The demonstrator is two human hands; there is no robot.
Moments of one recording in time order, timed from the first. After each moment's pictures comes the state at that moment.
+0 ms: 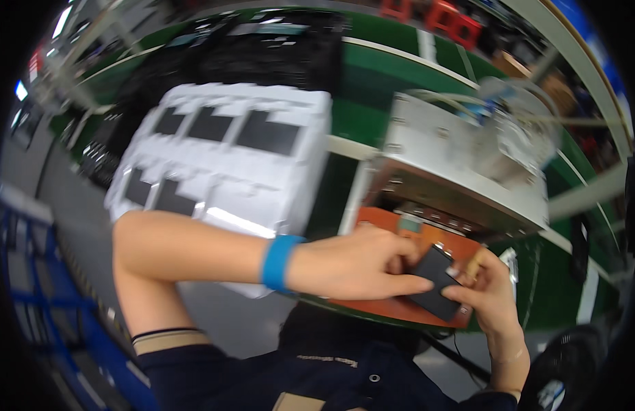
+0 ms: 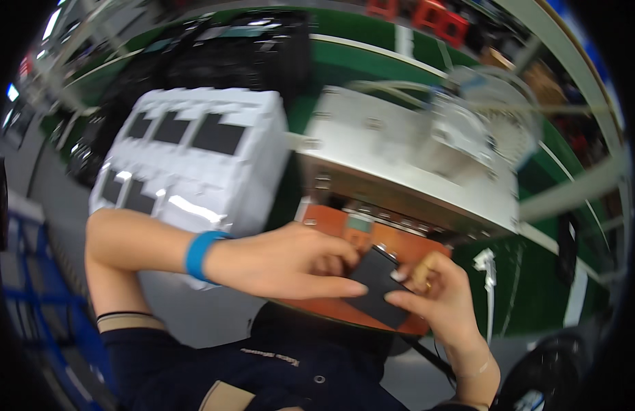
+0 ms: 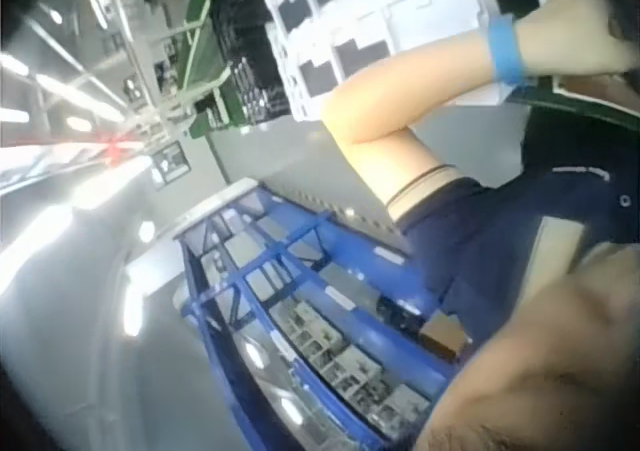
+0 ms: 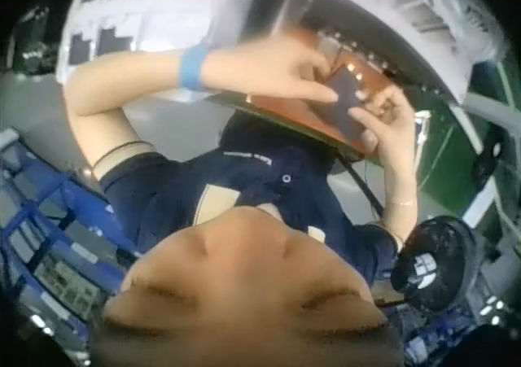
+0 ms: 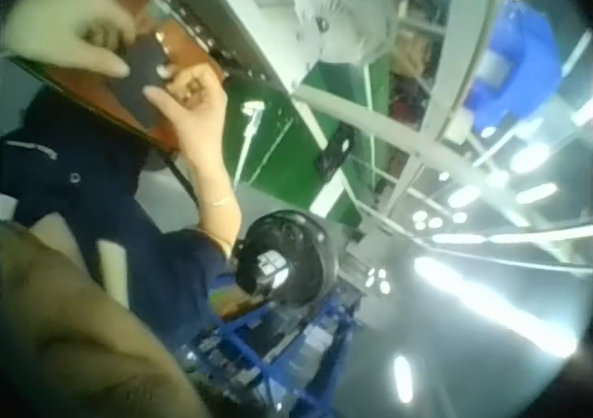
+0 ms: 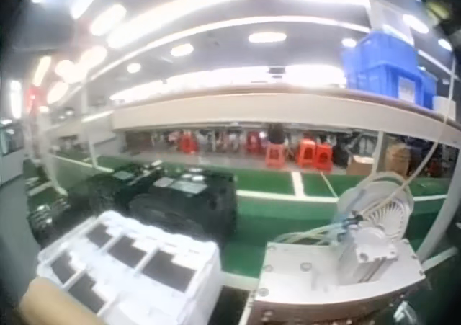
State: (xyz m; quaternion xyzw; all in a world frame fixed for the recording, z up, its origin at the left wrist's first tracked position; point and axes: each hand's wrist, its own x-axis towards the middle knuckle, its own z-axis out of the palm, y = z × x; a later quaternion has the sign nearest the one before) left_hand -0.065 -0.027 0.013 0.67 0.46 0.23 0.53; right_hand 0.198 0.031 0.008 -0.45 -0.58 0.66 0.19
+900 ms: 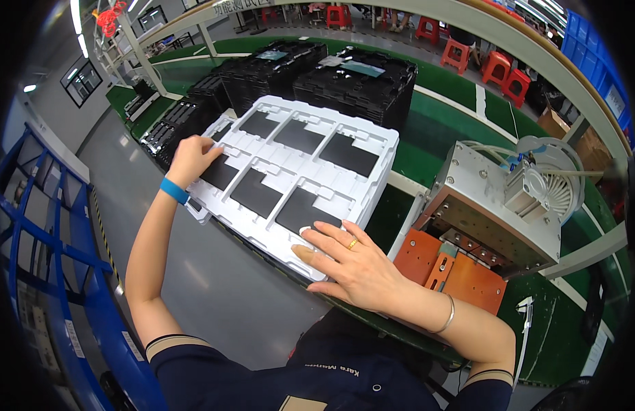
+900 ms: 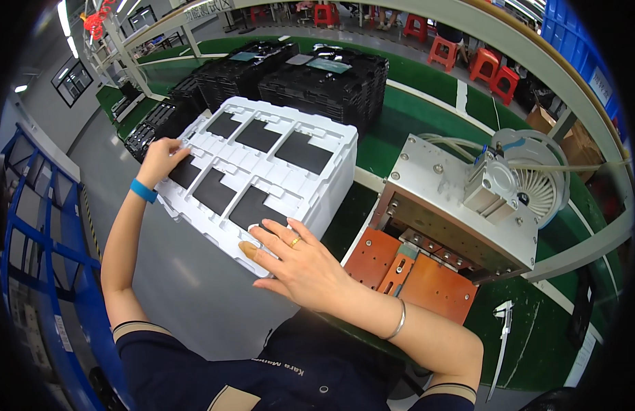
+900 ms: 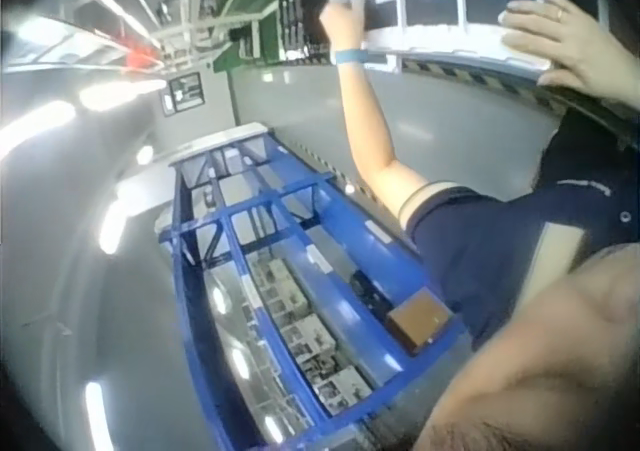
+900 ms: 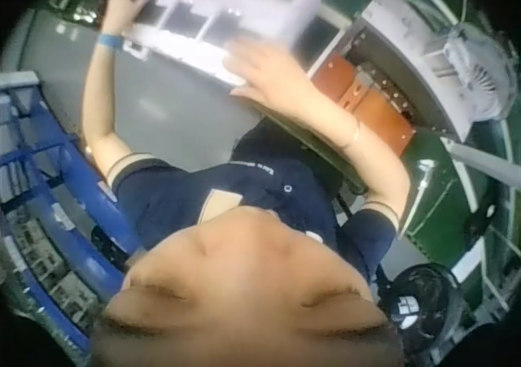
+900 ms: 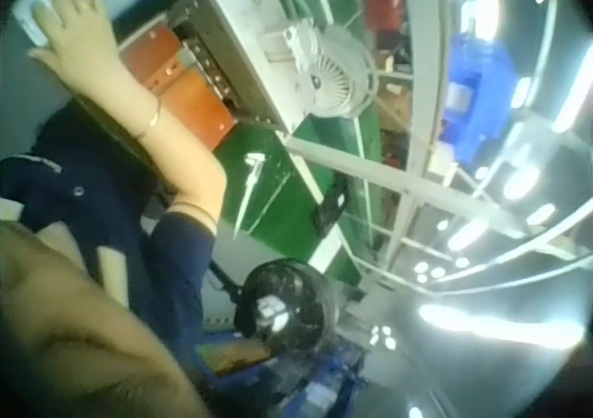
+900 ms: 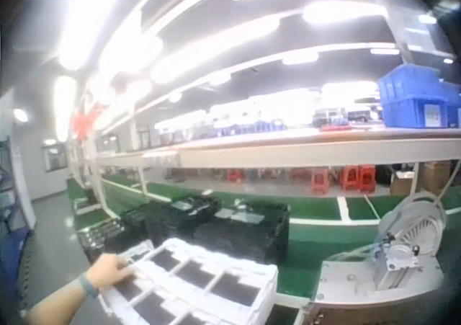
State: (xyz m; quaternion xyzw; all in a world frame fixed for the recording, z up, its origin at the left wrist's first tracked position) left_hand -0.362 -0.190 0.007 0.40 0.90 0.11 -0.12; right_hand 0.007 -0.019 -0.035 0.14 -0.94 0.20 0.22
